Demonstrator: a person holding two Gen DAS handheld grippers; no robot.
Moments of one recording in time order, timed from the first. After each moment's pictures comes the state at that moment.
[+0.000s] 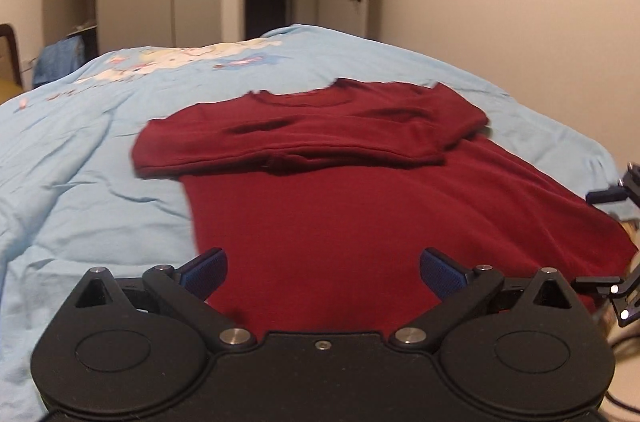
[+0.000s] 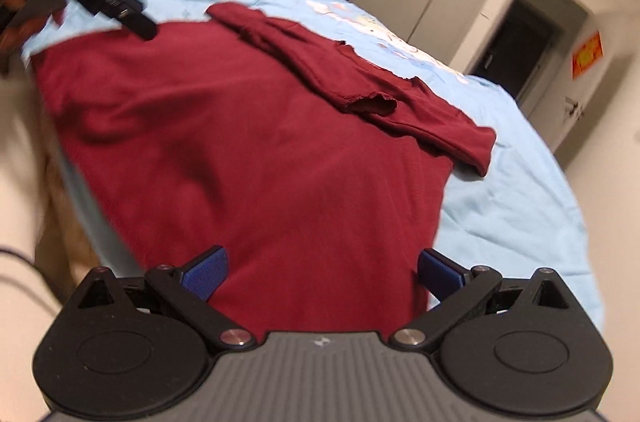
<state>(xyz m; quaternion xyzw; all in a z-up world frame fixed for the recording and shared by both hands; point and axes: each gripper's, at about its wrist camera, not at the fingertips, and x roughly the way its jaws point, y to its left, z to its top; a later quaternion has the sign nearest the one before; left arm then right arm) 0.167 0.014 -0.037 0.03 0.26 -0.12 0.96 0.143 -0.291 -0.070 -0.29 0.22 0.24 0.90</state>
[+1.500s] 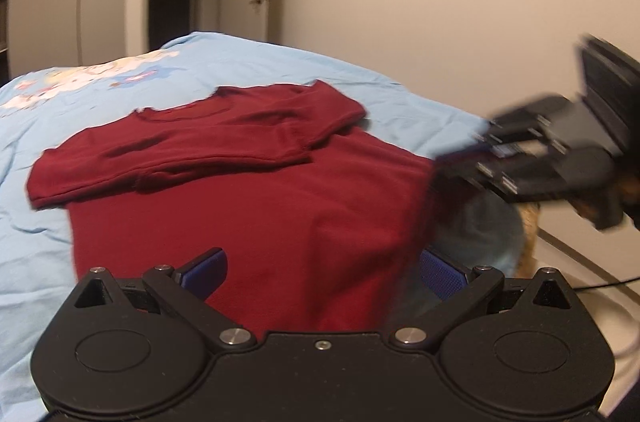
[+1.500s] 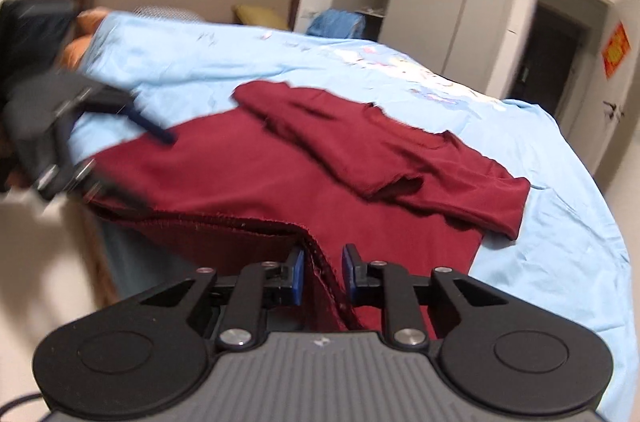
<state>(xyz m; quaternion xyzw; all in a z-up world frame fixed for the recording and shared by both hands) 0.146 -0.033 -0.029 0.05 0.25 -0.26 0.93 0.177 -0.290 -0.009 -0.19 0.20 0.34 0.90</state>
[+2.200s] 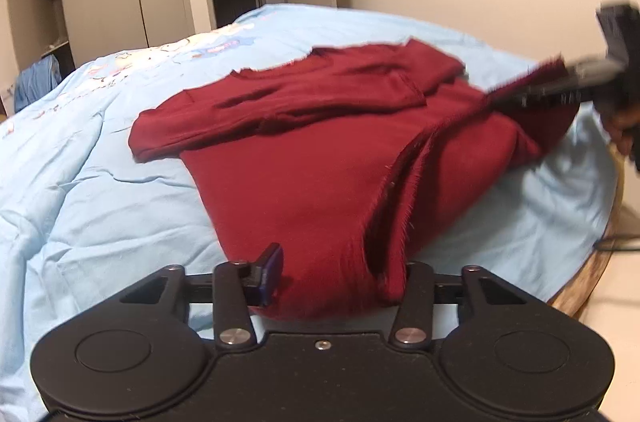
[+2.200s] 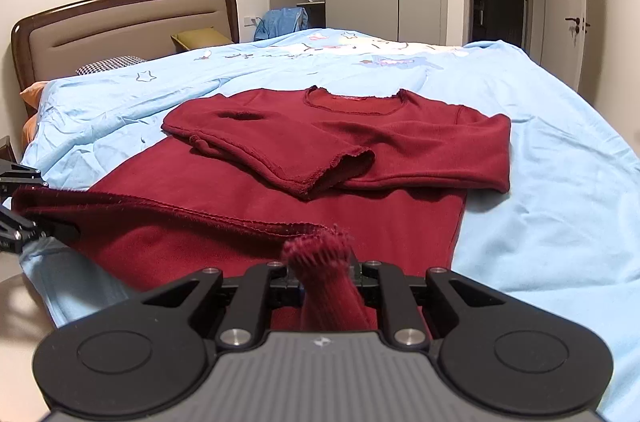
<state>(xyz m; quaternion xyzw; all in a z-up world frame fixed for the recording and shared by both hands) 0.142 0.030 -0.043 0.08 0.28 -0.14 0.95 0.252 -0.308 -0.030 -0.06 0.25 0.30 0.92</state>
